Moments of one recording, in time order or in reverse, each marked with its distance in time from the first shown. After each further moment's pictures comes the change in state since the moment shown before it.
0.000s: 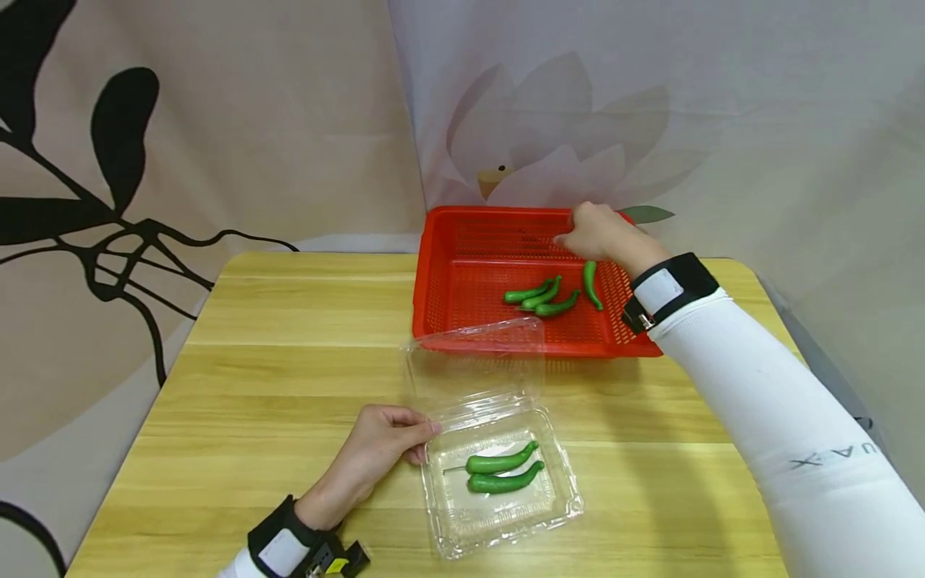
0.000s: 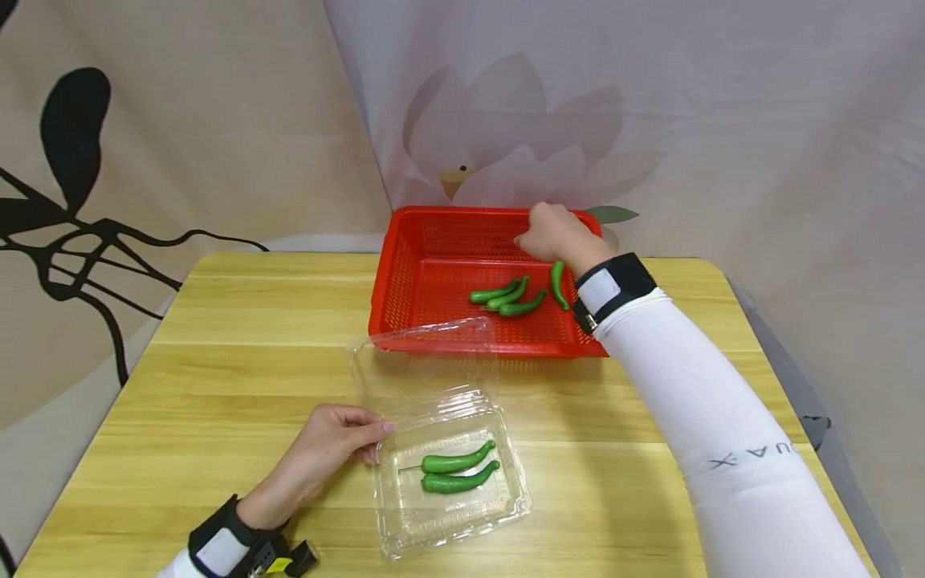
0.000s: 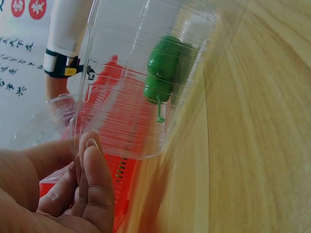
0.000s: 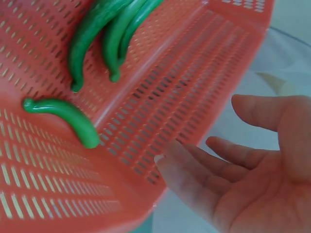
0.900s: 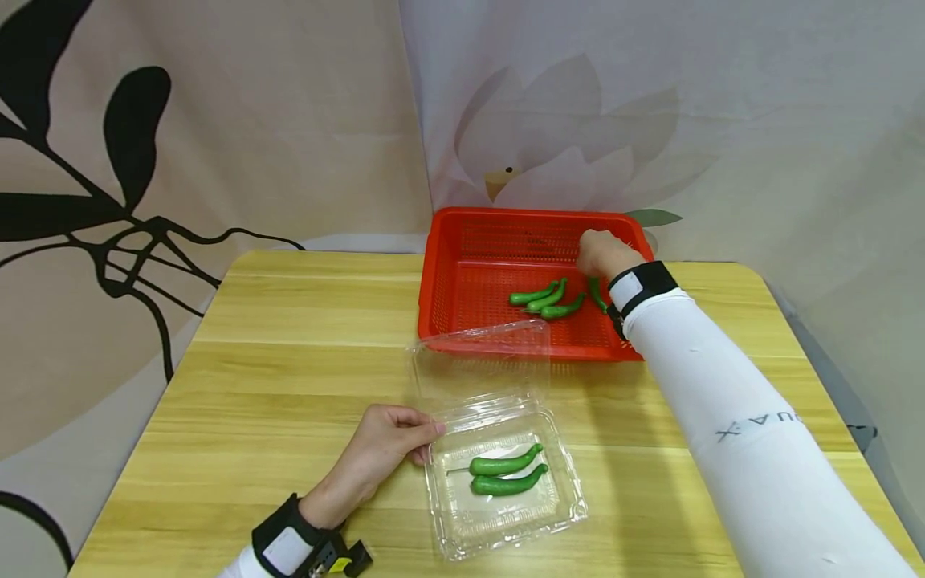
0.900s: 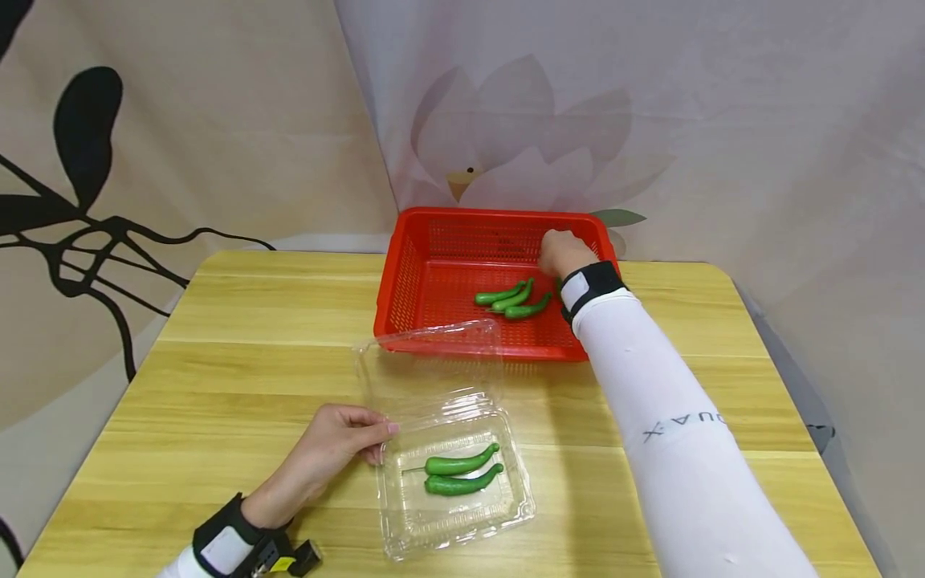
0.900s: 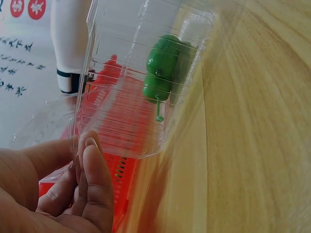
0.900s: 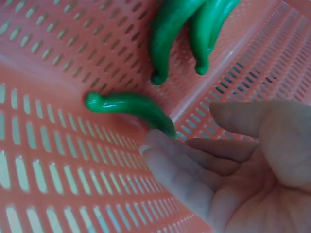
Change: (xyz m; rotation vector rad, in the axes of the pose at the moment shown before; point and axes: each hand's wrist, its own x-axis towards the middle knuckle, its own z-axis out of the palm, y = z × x) left_hand 0.001 0.001 0.005 0.003 -0.004 0.005; right_hand 0.025 0.033 0.041 -0.032 -0.131 0.197
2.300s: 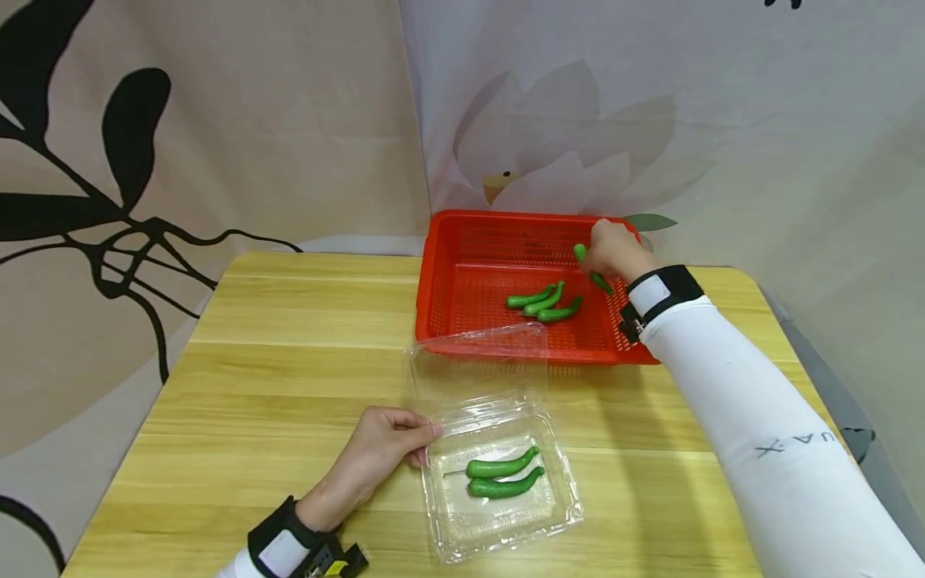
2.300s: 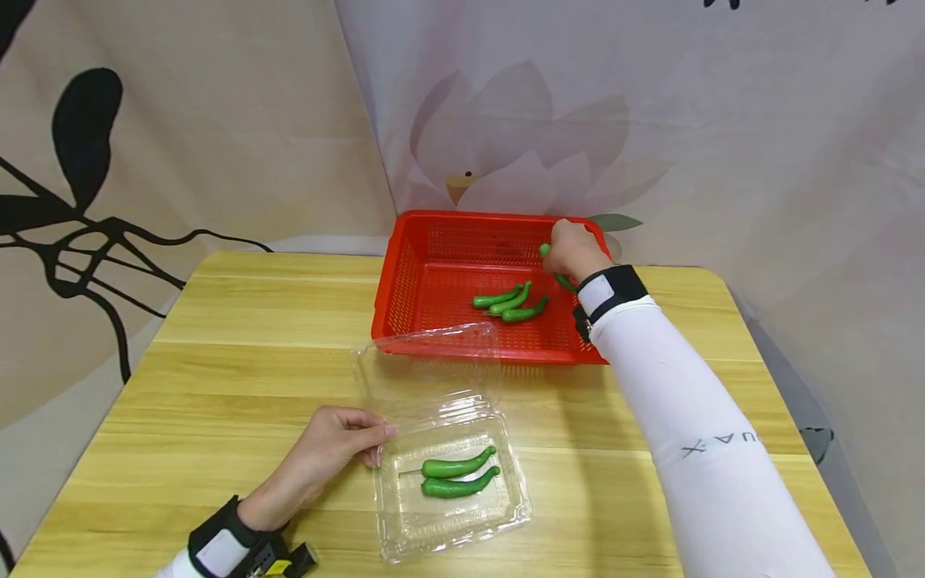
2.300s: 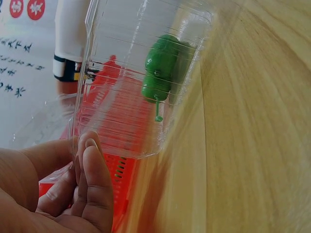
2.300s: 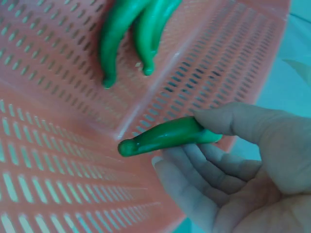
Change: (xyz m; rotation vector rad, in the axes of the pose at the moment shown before) left_hand 0.000 -0.002 -0.002 0.008 -0.012 0.011; right_hand -0.011 0.012 -0.015 0.061 0.141 -0.042
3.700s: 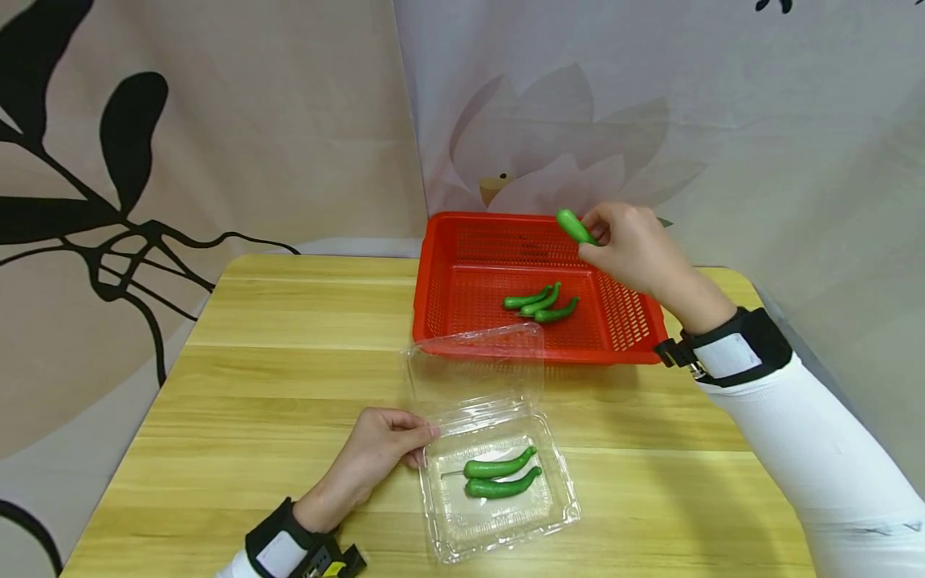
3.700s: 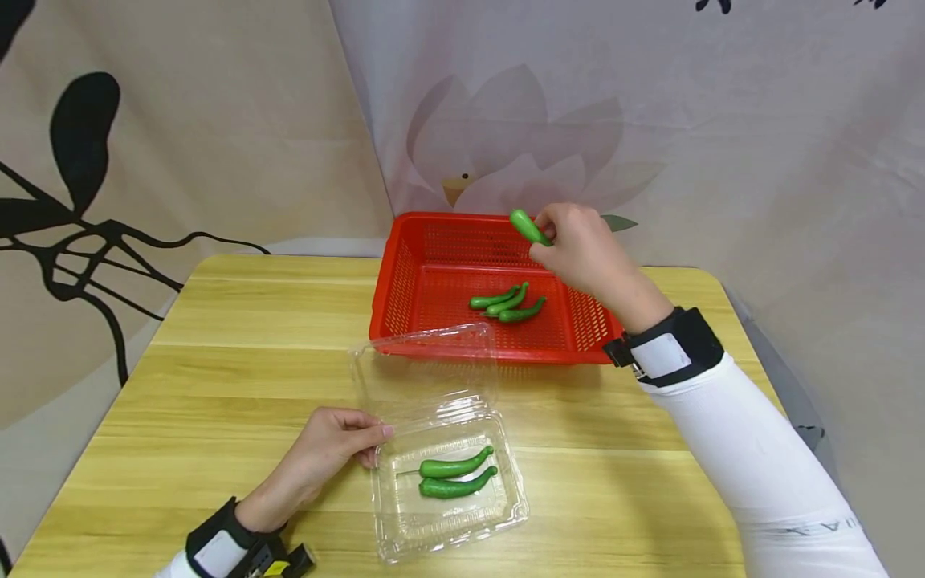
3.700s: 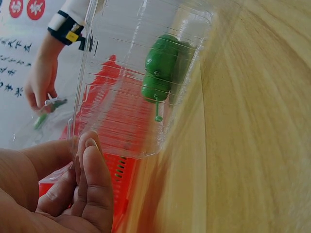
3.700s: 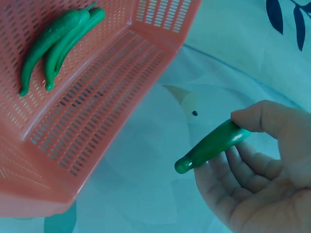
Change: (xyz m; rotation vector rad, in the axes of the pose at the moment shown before) left_hand 0.002 -0.001 0.000 0.006 0.002 0.017; right_hand -0.090 -0.028 -0.037 0.176 0.337 -0.406
